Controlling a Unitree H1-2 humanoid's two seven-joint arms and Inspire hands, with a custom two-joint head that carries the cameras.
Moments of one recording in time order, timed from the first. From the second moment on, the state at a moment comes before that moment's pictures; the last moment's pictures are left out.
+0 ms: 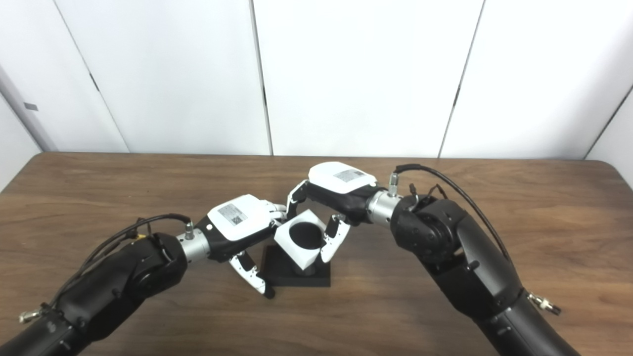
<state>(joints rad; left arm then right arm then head) -0.55 0.50 -0.68 0.18 0.87 -0.29 -0.19 -0.60 -0.36 0.45 -0.13 -0.64 0.05 0.64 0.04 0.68</state>
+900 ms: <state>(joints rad) -0.55 0.50 -0.68 0.17 0.87 -0.29 -0.20 -0.65 -0.36 0.53 -0.10 -0.72 0.05 0.79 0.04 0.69</state>
